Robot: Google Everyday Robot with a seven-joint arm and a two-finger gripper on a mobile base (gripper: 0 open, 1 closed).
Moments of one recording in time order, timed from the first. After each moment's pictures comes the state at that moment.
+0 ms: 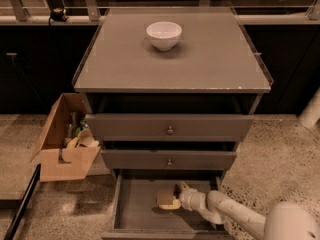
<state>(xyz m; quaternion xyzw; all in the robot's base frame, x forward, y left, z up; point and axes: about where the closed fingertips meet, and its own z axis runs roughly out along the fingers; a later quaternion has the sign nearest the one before) 0.574 -0.051 0.169 -0.29 0.82 0.31 0.39</state>
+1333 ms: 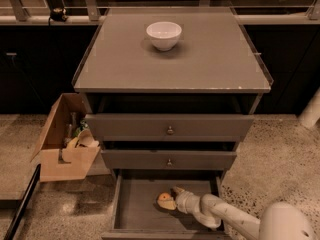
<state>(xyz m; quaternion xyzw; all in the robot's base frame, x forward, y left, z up) 0.575 -0.039 0.141 -0.27 0.84 0.28 0.38</state>
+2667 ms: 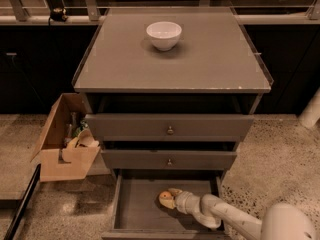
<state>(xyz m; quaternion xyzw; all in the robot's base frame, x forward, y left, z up) 0.573 -0.037 0.147 -0.27 0.84 0.29 0.38</state>
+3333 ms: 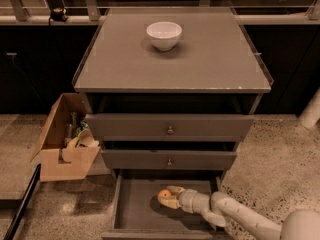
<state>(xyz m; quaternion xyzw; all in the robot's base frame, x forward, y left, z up) 0.546 -0.031 0.222 -0.31 0.78 0.36 0.41</state>
